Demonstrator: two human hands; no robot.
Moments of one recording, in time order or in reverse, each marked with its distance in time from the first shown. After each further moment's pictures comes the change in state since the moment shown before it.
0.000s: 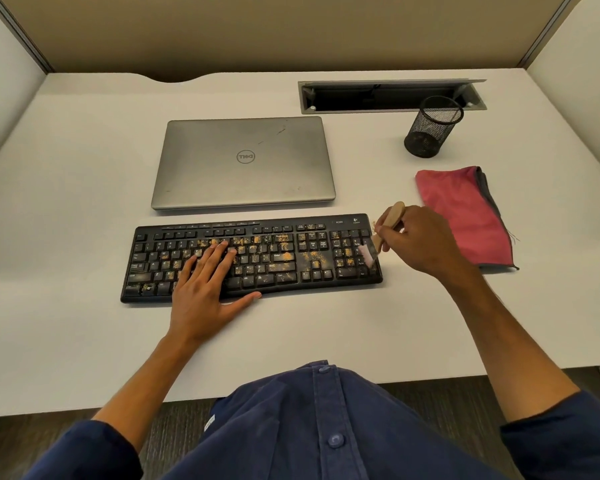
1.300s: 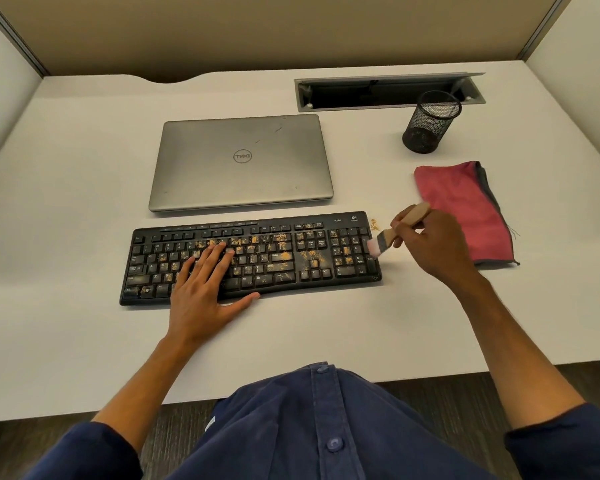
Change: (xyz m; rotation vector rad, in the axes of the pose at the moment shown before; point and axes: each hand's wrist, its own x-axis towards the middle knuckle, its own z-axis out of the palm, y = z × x) left_hand 0.000 -0.001 0.000 -0.009 0.012 0.008; right_hand -0.015 0.018 0.002 0.188 0.165 0.075
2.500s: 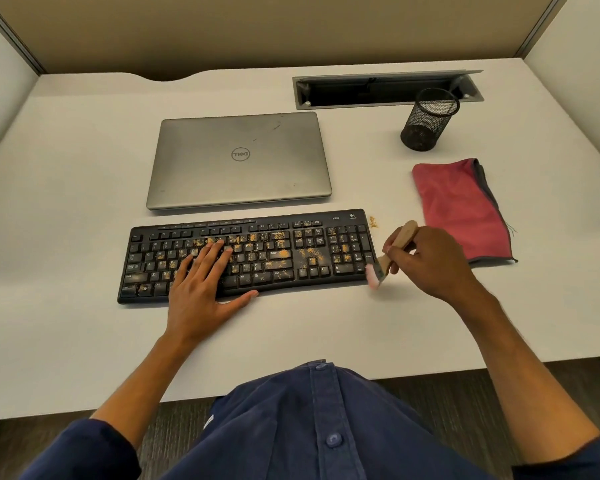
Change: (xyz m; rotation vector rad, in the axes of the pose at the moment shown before) left_hand 0.000 0.000 0.000 -0.002 -0.015 -0.009; right_hand -0.027 -0.006 -0.002 -0.137 -0.156 -0.011
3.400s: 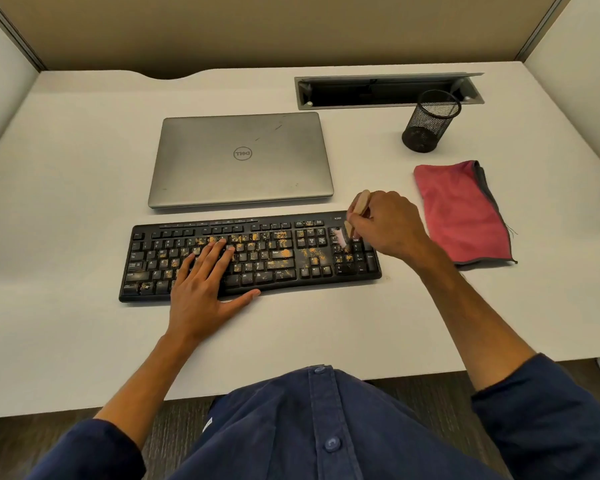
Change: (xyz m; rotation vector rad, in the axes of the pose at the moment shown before) left_hand 0.000 0.000 0.000 0.009 0.003 -0.001; right_hand 0.061 -0.043 0.021 -0.164 -0.016 -0.082
